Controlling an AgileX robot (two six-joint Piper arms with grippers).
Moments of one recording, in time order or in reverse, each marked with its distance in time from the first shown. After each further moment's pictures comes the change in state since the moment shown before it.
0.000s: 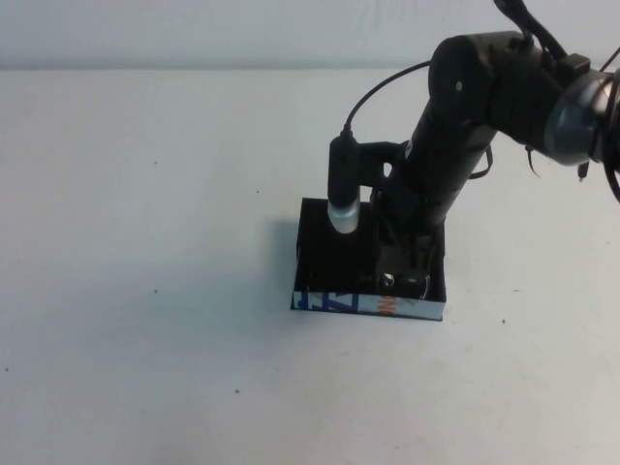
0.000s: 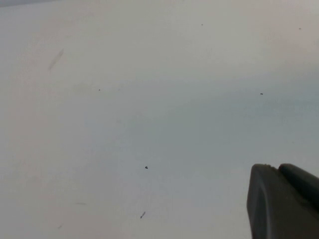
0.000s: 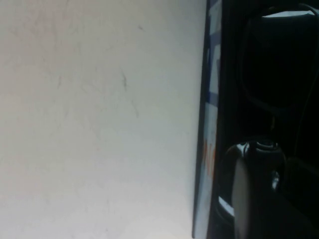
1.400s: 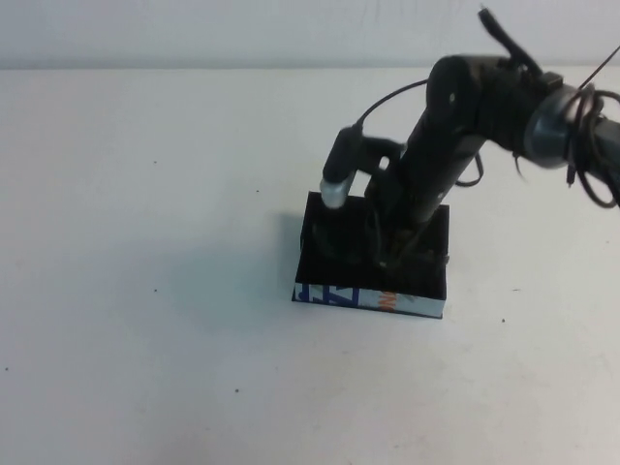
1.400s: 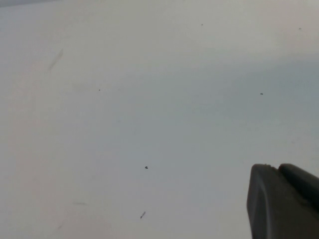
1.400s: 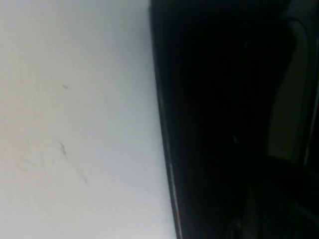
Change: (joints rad) right arm -0.041 0.128 -0.062 0.084 -0.092 0.142; left arm 0.000 0.000 0.000 0.000 0.000 0.000
